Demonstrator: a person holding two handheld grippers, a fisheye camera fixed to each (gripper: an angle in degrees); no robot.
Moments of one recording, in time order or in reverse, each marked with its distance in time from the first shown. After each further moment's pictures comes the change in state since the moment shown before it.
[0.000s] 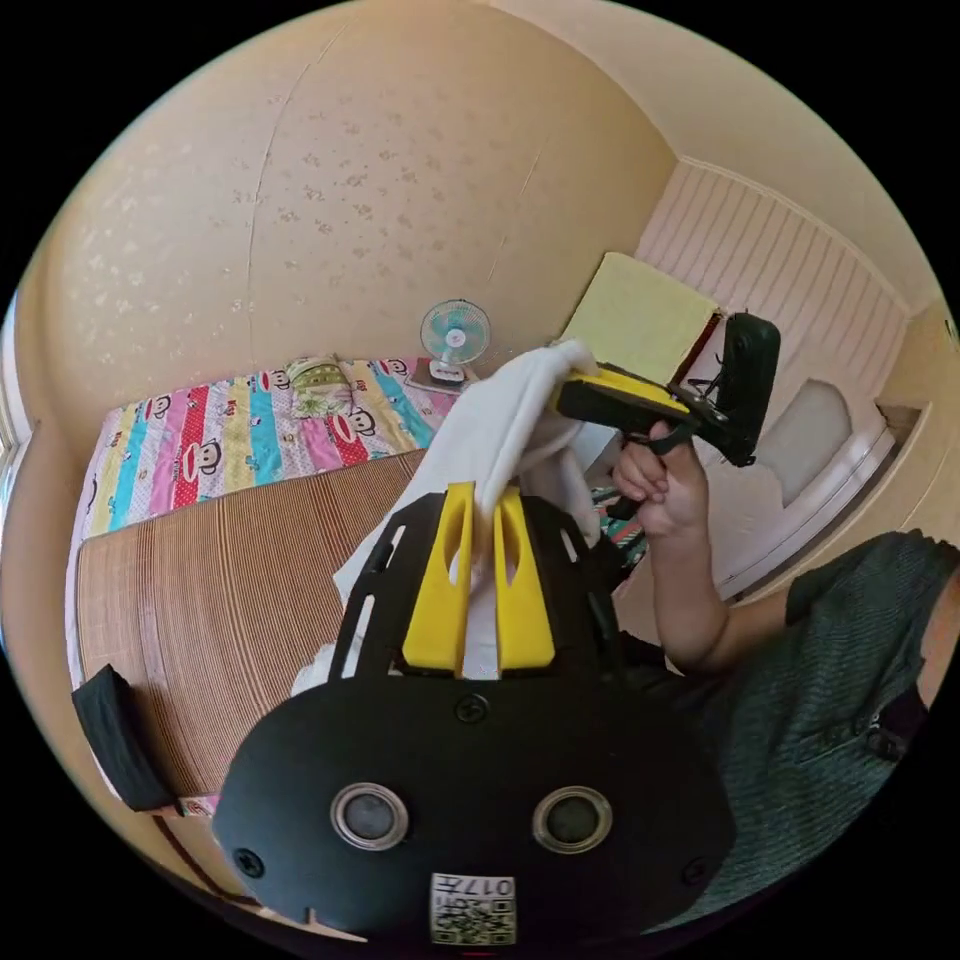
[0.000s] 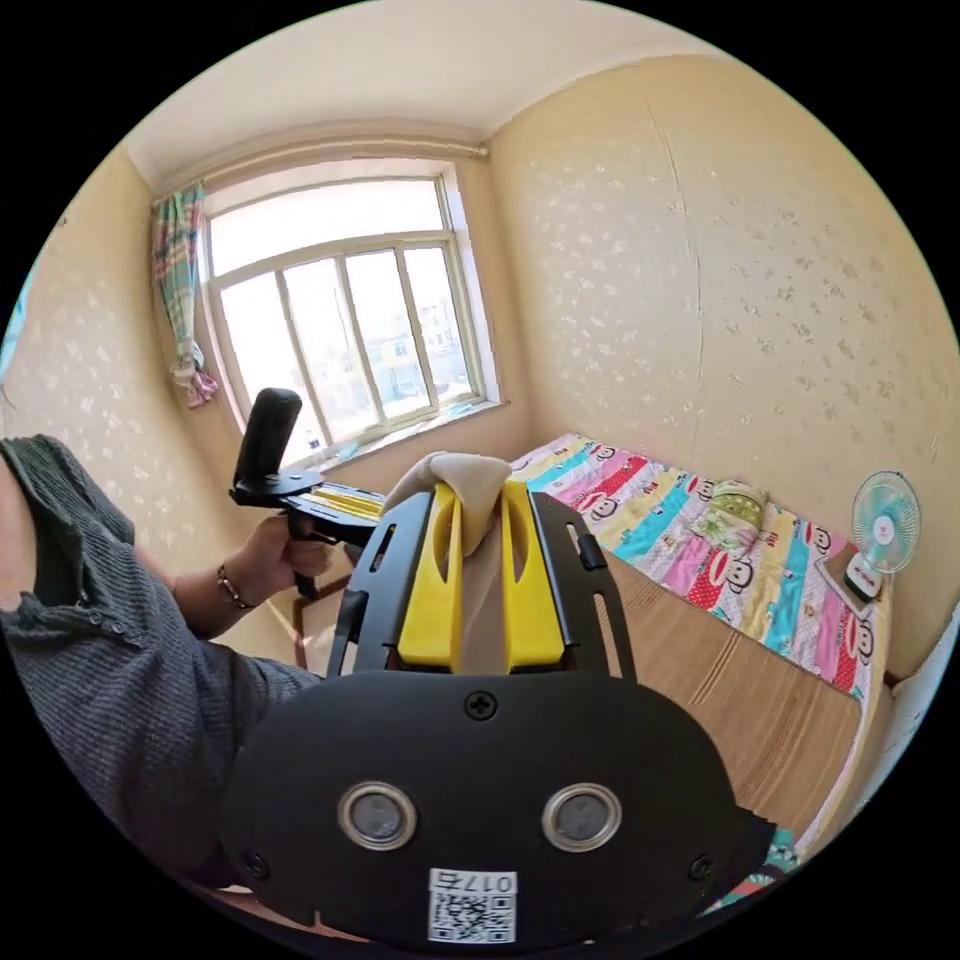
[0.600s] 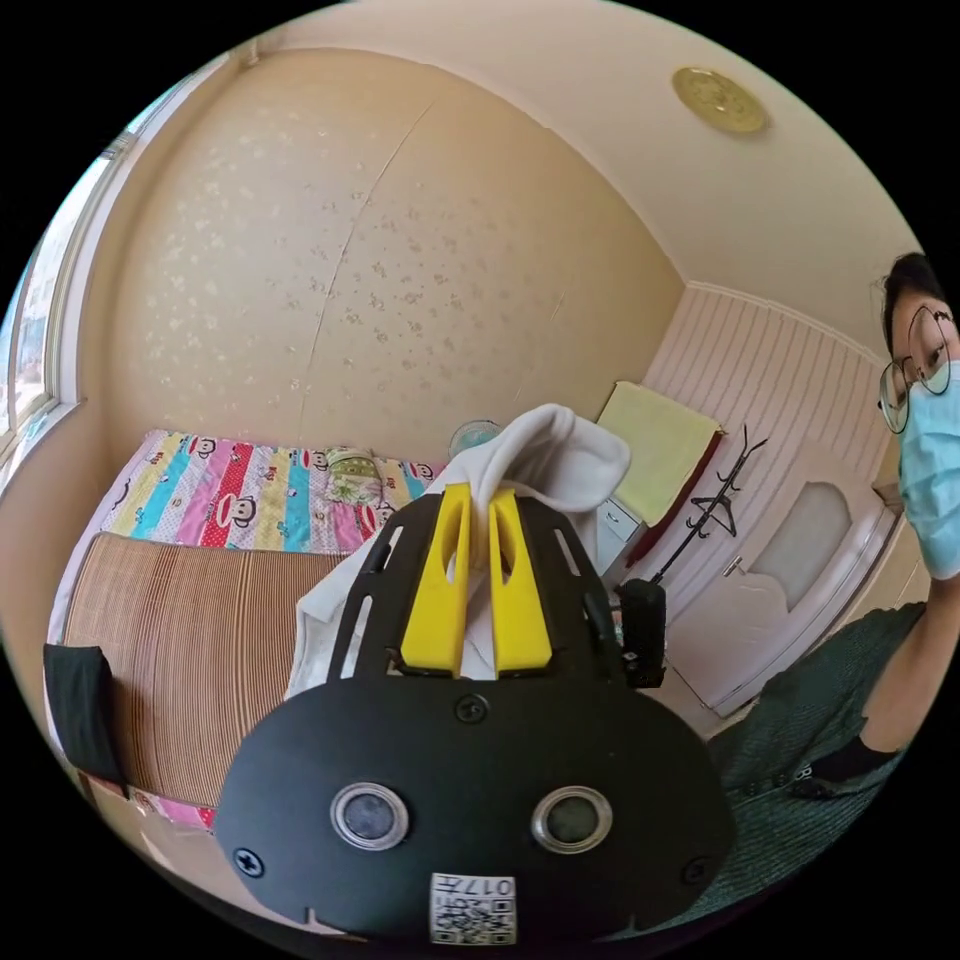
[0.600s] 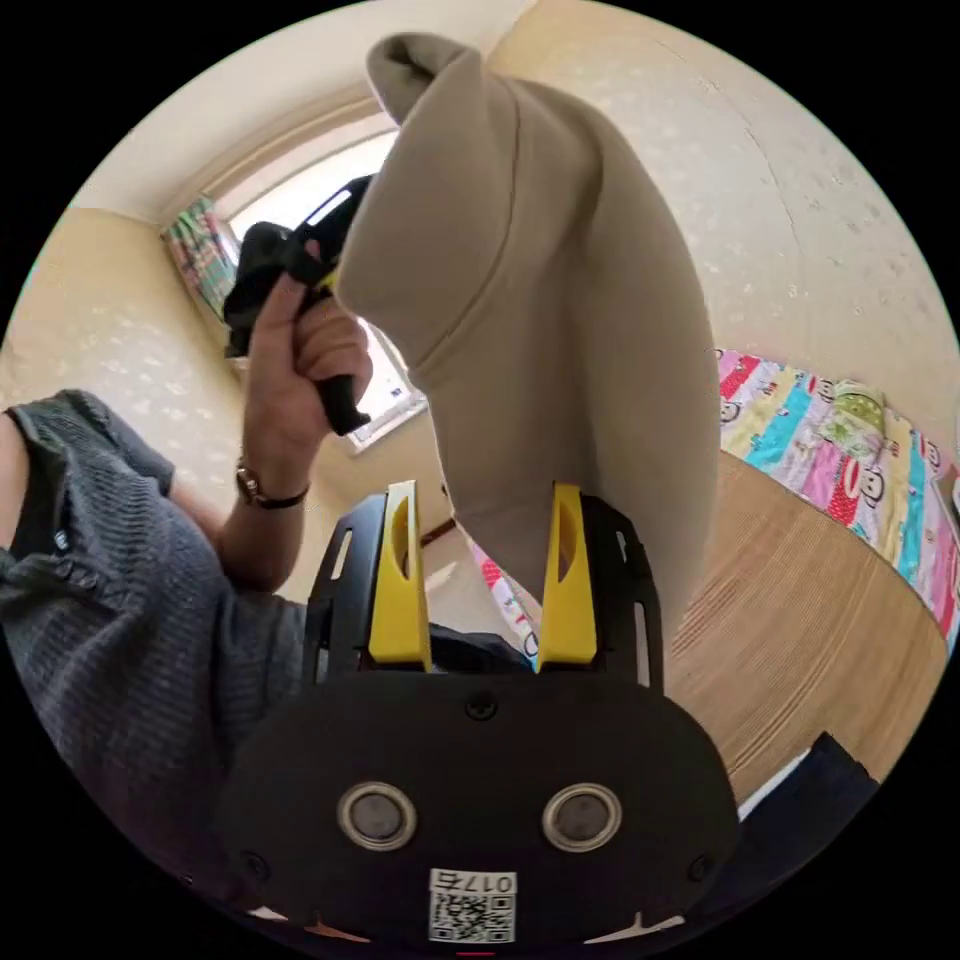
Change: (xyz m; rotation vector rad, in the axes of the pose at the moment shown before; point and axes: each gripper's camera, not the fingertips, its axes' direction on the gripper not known) left arm 0.046 -0.041 -0.128 0.298 -0.125 -0.131; right arm -0.055 0.063 0.121 -0.277 -0.108 0.138
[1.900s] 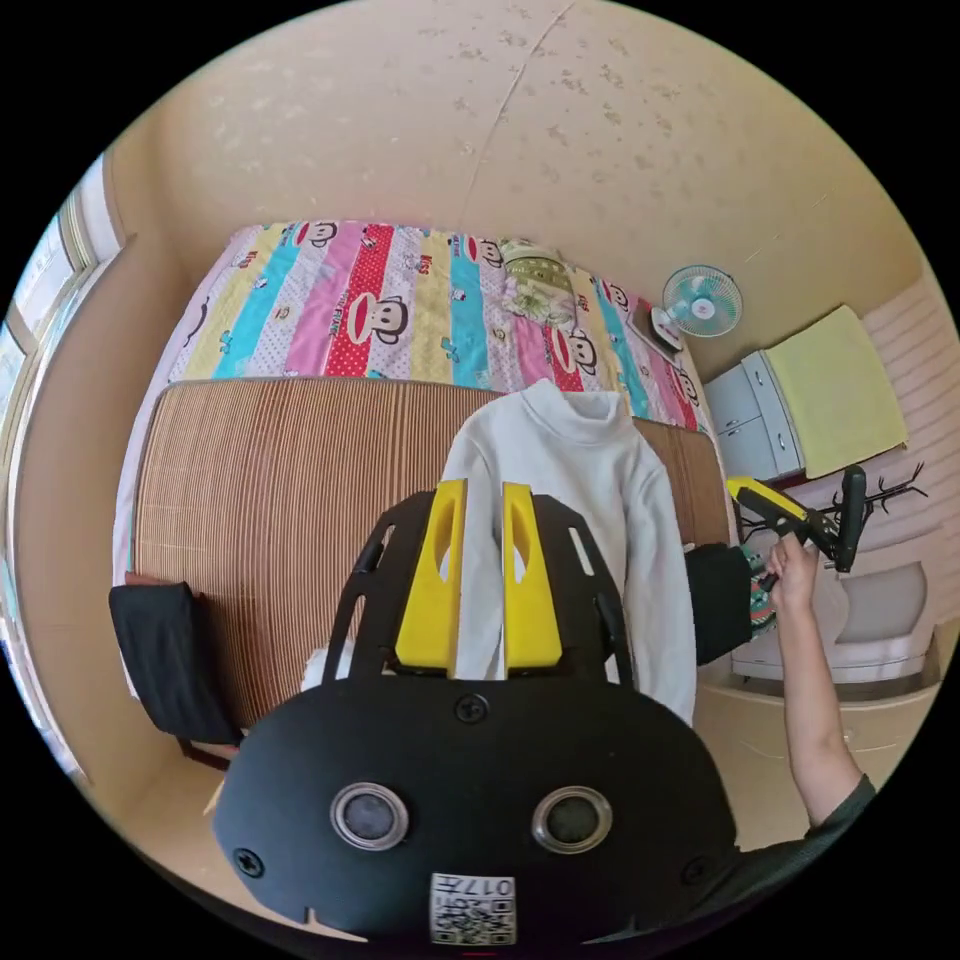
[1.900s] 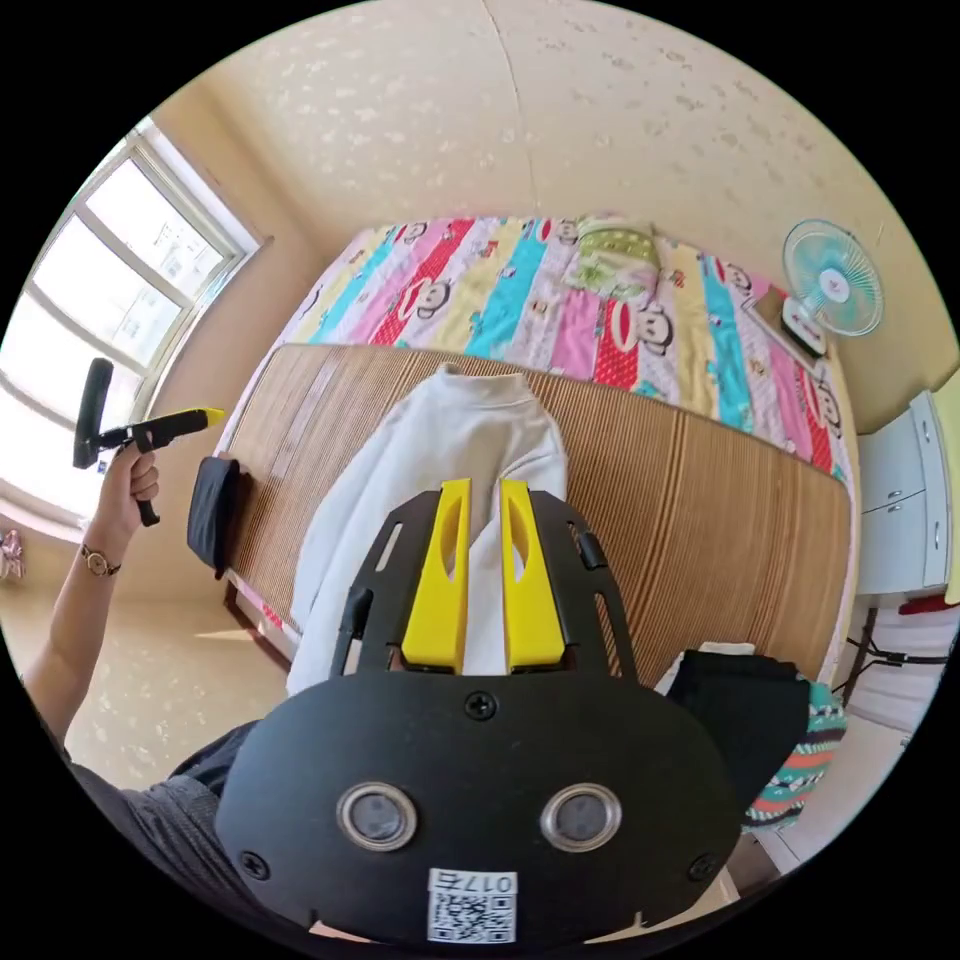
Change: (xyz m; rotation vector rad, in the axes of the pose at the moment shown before) left arm -0.431 -0.252 0.157 -0.727 -0.265 -0.309; right arm 0.455 -0.185 -0.019 -0.399 0.477 0.494
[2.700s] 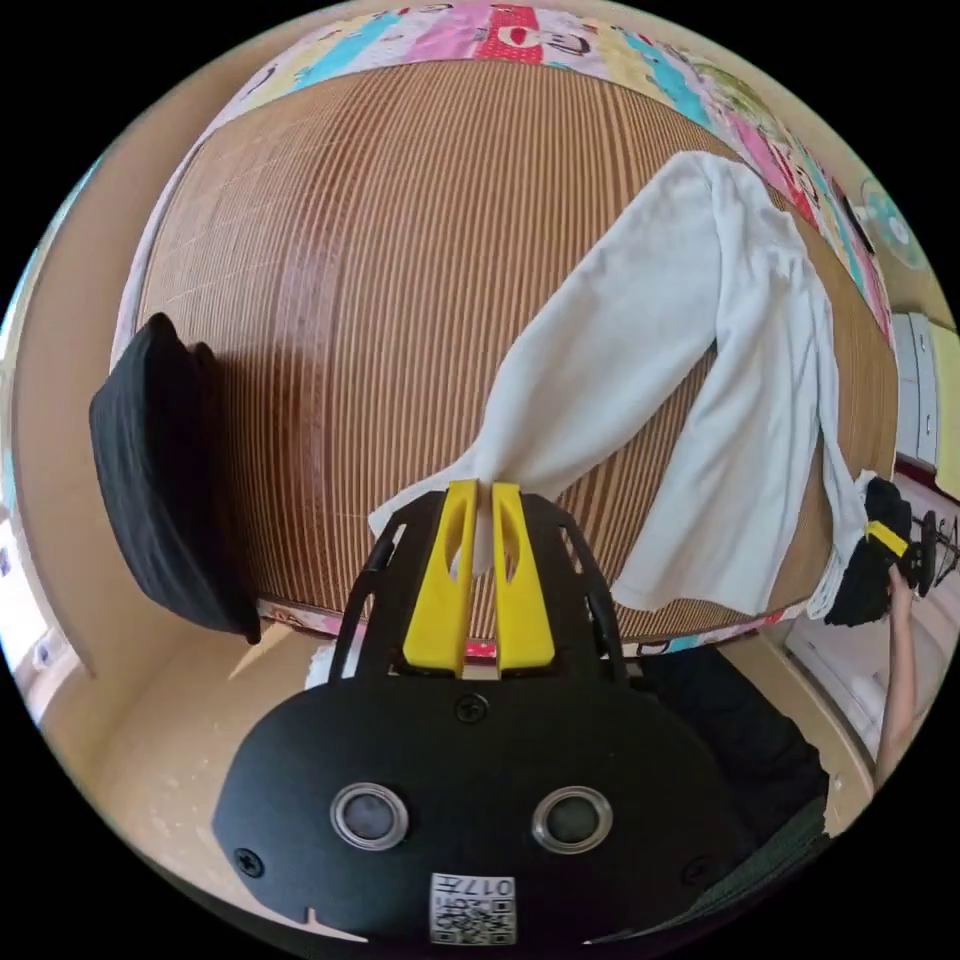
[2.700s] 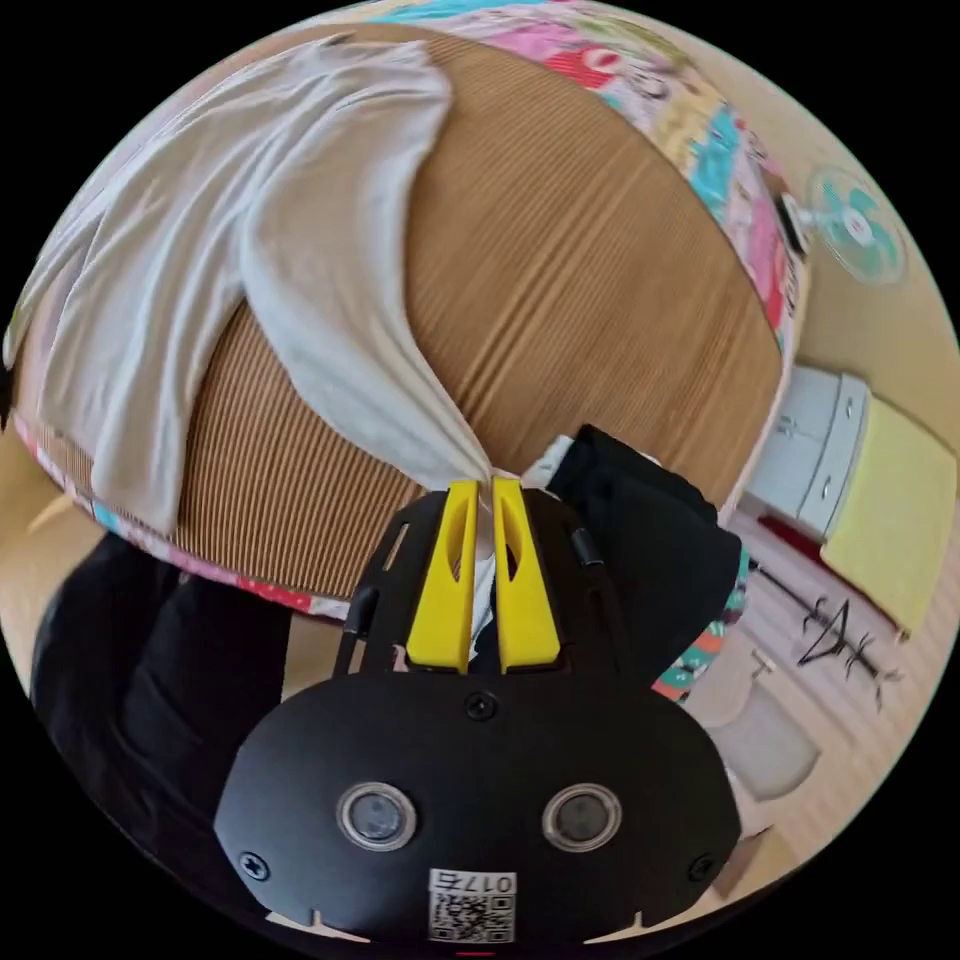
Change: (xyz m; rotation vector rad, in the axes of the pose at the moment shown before) left arm -0.324 0.042 -0.032 -0.242 -0.298 -0.390; right arm 0.315 0.107 -0.036 -0.452 0.531 0.193
